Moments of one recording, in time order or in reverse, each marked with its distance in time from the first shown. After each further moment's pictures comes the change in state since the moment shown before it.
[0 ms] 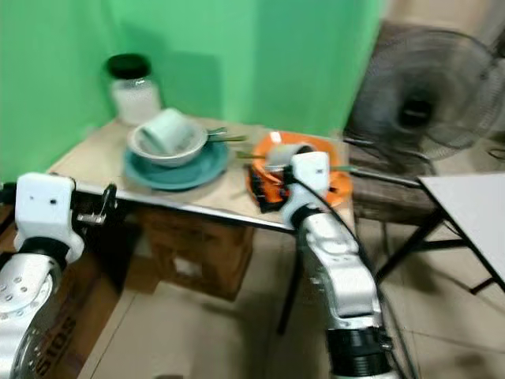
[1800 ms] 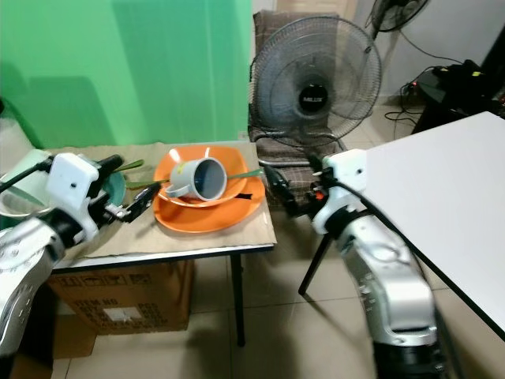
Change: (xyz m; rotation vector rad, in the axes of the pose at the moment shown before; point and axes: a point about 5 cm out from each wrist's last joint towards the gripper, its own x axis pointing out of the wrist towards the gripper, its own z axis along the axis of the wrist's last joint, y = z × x) left arm 0.044 -0.005 0.007 -0.013 -0.143 -0.573; right arm -0.038 -0.043 0.025 -0.062 -0.027 0.097
